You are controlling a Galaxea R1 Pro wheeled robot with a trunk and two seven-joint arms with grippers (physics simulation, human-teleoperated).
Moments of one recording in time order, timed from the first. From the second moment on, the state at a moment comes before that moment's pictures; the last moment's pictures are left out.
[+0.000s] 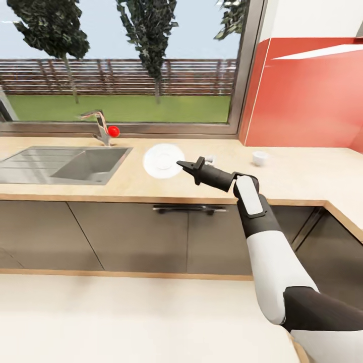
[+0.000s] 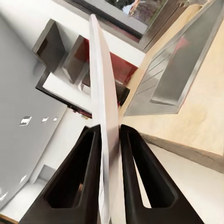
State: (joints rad) left arm 0.02 0.50 -0.22 -0.02 0.89 0.04 -1.22; right arm -1.11 0.17 -0.09 -0.98 -0.91 0.99 0.38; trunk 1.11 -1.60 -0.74
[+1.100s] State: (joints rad) left arm 0.02 0.44 0.20 -0.77 0.95 0.29 -0.27; right arm -1.11 0.17 -0.02 -0.91 -0.91 0.99 0.38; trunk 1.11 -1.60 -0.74
